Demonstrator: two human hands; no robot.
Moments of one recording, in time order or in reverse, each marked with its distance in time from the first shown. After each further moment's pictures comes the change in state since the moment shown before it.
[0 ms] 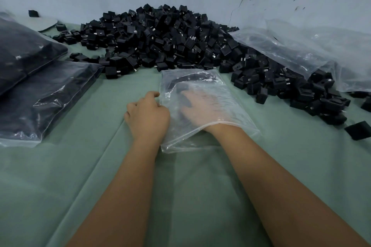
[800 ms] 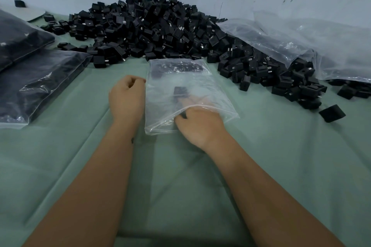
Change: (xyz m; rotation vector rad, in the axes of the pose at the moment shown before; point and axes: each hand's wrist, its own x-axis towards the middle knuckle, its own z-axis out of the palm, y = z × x) left_hand -0.003 0.000 -0.009 -0.486 0.097 -0.065; right_hand -0.099 -0.015 -0.024 0.027 -0.029 0.105
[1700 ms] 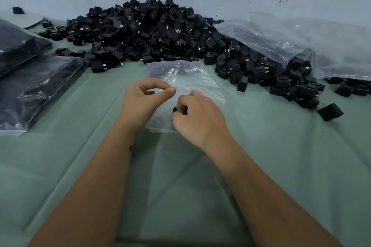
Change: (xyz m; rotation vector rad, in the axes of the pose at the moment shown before) left_hand -0.018 0.017 0.000 -0.201 -0.508 0.285; right_hand -0.006 -0.010 -0.016 0.228 0.203 0.025
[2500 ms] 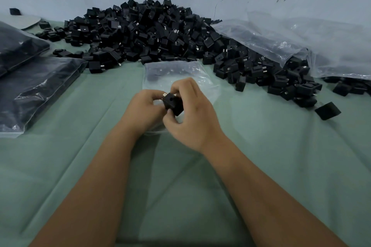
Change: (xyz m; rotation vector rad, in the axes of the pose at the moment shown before) left_hand 0.000 -0.008 0.000 0.442 -0.172 -0.045; right_hand -0.005 -0.002 0.004 0.185 0.302 -0.433
